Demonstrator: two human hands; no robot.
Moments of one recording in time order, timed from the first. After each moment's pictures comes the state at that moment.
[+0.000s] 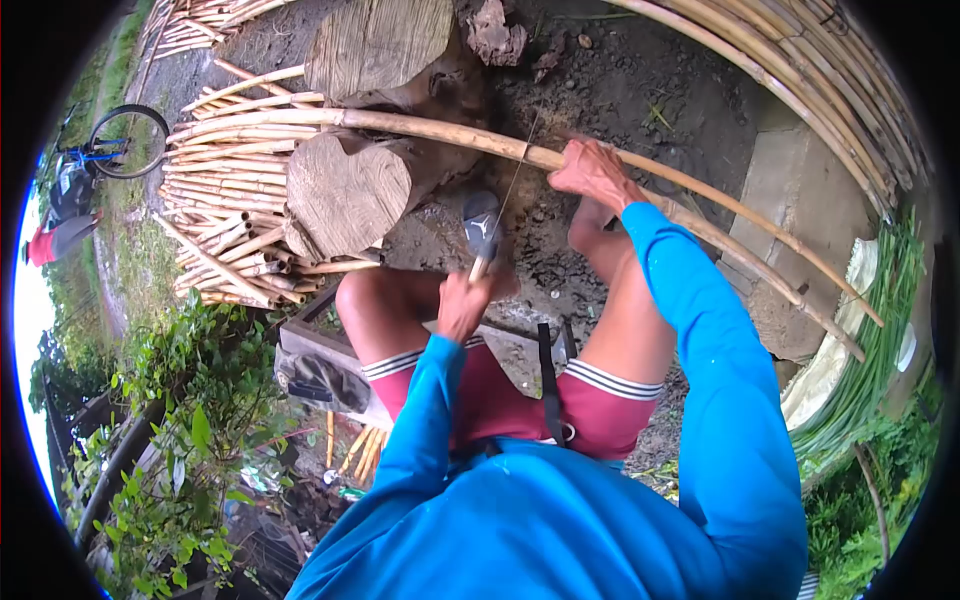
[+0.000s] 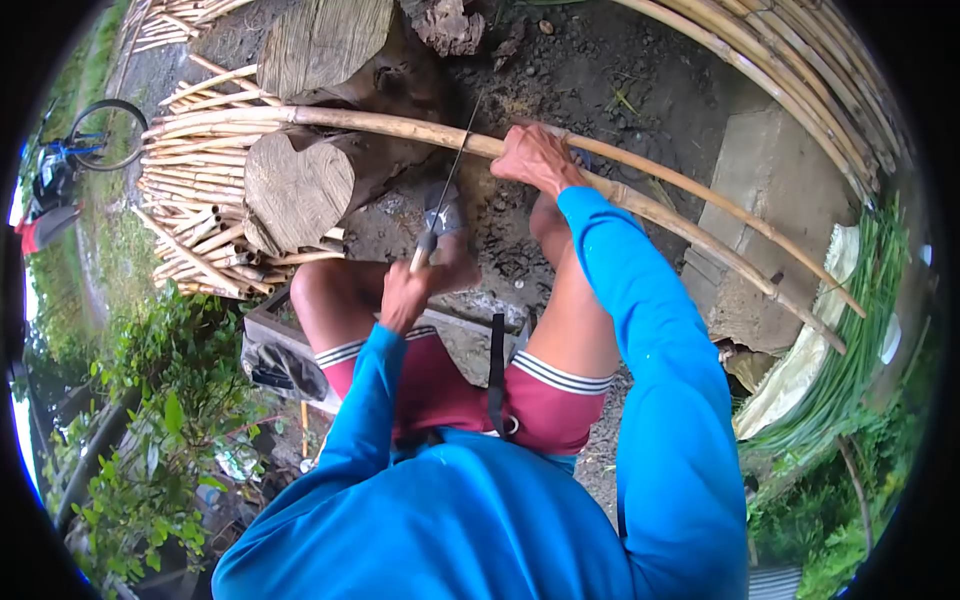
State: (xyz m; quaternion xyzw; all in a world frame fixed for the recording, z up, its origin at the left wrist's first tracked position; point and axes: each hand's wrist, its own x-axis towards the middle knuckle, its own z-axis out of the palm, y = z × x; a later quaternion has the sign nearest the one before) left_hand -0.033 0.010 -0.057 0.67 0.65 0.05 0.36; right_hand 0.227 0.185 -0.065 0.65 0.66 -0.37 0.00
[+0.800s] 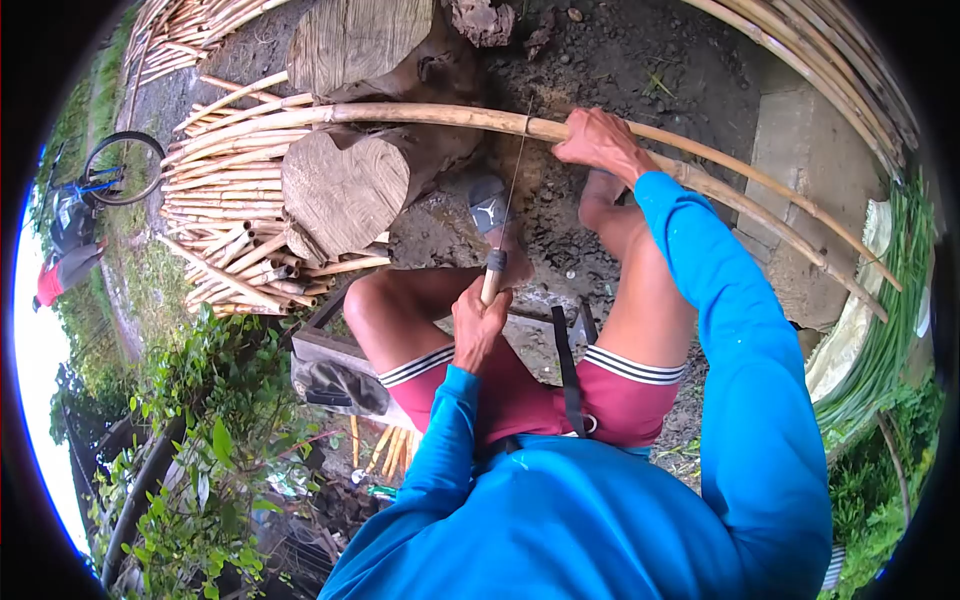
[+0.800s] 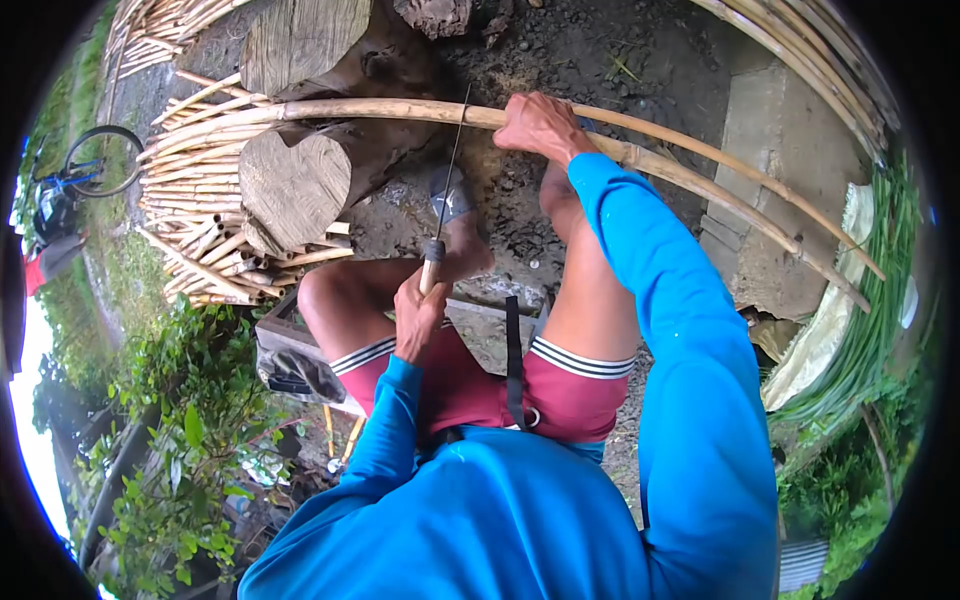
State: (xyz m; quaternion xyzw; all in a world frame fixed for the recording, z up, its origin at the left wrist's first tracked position) left_hand -0.018 -0.012 -0.006 0.43 0.75 0.08 0.49; right_hand 0.230 0.183 -0.067 0.65 0.67 -0.36 -0.02
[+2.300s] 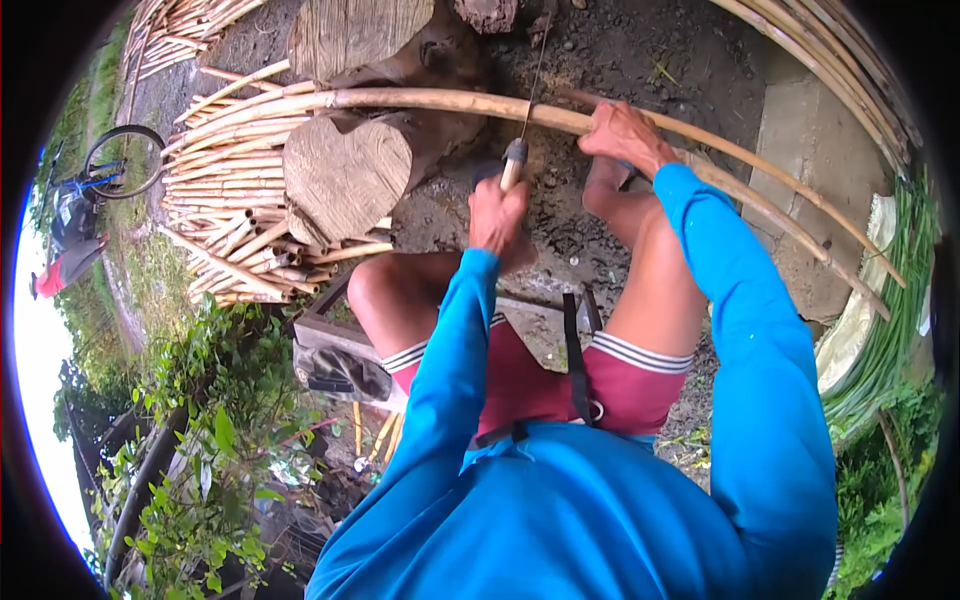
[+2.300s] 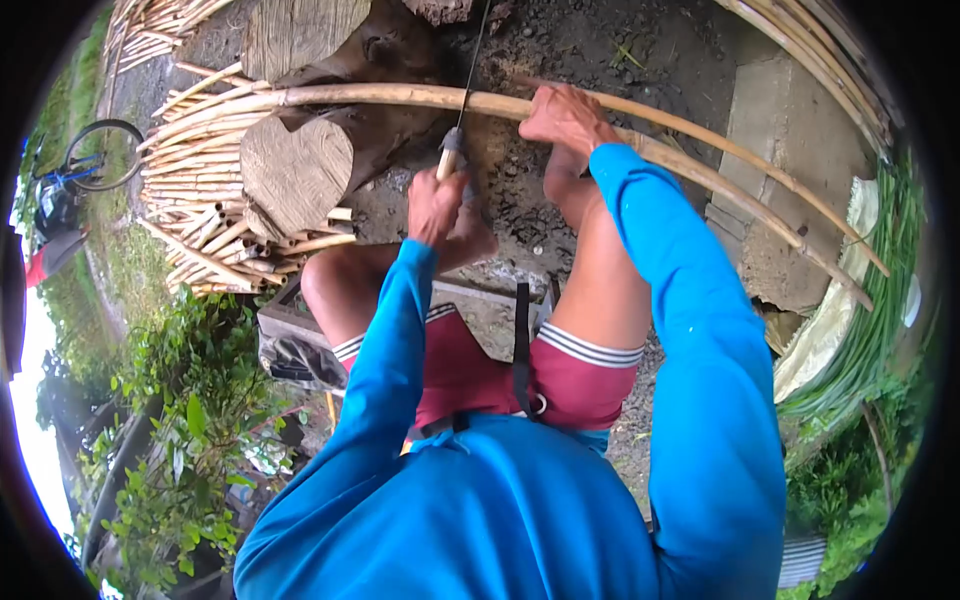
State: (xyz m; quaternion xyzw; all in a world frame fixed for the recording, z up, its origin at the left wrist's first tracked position) left_hand 0.011 0.070 -0.035 0.49 0.72 0.09 0.48; right_hand 0.250 0.166 -0.064 0.67 0.65 -0.36 -0.01
